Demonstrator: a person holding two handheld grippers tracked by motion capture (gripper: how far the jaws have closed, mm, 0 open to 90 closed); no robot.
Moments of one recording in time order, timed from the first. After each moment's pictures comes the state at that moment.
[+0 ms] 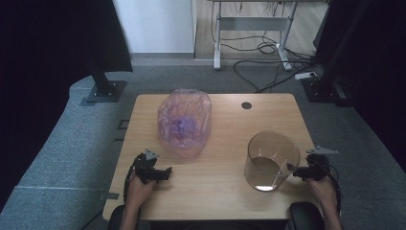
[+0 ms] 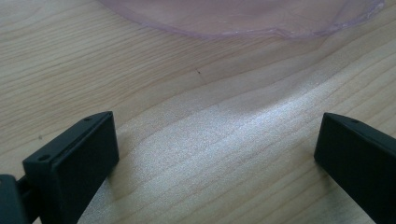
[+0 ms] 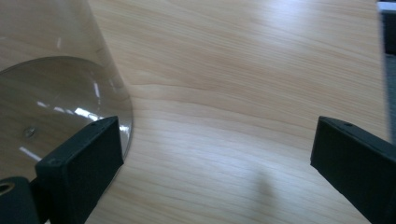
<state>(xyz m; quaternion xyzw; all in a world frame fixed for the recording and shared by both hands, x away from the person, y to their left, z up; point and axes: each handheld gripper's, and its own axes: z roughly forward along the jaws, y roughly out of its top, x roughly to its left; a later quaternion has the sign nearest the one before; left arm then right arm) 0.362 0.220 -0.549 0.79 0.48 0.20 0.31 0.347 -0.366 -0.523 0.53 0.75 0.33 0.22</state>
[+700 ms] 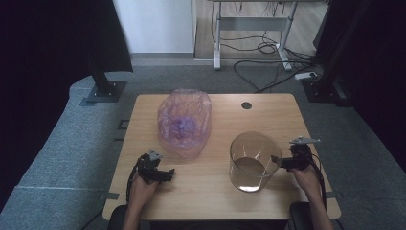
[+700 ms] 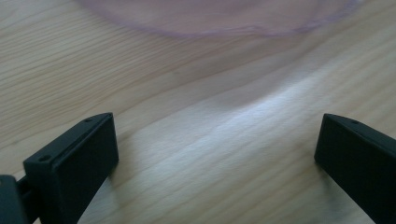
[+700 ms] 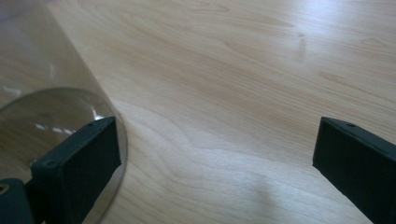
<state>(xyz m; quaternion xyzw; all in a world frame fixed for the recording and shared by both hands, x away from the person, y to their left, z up) 0.359 0.203 -0.545 0.81 0.47 0.19 0.30 0.379 -0.322 -0.509 0.49 0.77 0.36 0.19</state>
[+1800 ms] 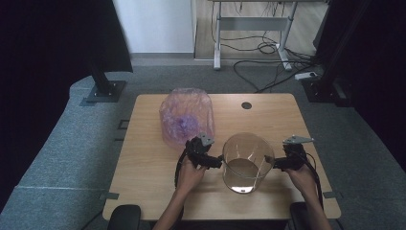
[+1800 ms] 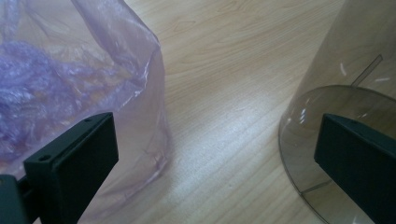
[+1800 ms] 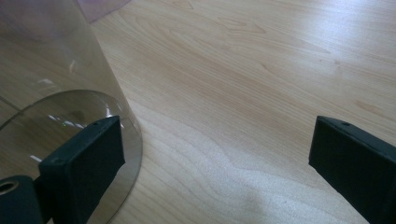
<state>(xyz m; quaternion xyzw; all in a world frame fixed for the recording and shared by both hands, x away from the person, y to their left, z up) 0.384 0.043 -0.491 0.82 0.39 0.19 0.37 0.374 -0.298 -0.496 0.46 0.78 0.37 0.19</state>
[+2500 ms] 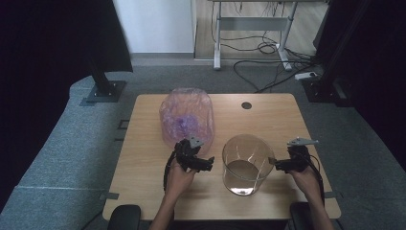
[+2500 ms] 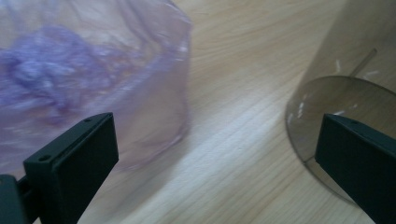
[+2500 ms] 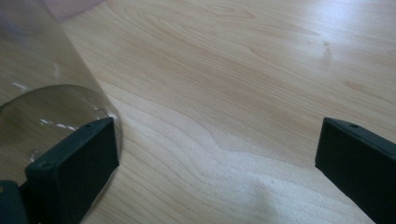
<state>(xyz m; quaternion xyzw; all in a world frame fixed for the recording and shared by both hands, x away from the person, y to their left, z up) 0.368 0.080 -0.470 0.81 0.41 0.19 0.37 0.372 -0.313 -0.504 0.48 0.78 0.37 0.18</state>
